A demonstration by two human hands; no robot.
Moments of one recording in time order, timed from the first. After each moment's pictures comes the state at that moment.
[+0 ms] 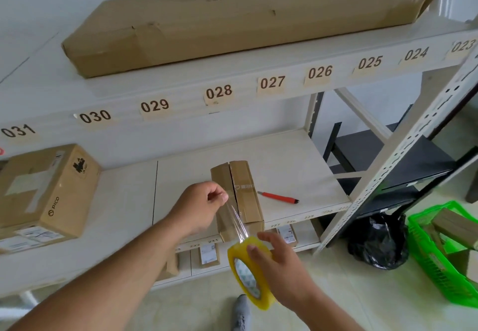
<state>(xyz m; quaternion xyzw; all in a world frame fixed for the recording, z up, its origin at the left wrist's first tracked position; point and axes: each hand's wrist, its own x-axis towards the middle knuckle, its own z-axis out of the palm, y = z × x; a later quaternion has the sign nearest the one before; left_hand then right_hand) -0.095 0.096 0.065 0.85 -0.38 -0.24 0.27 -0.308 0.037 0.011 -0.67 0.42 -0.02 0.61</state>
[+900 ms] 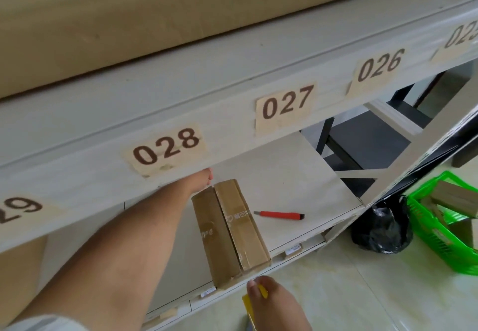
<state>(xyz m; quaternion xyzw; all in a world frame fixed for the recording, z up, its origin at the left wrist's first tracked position) 0.059 -0.089 -0.036 0.86 -0.30 -0.35 0.20 -0.220 0.011 -0.078 -0.64 0.55 0.10 0.52</state>
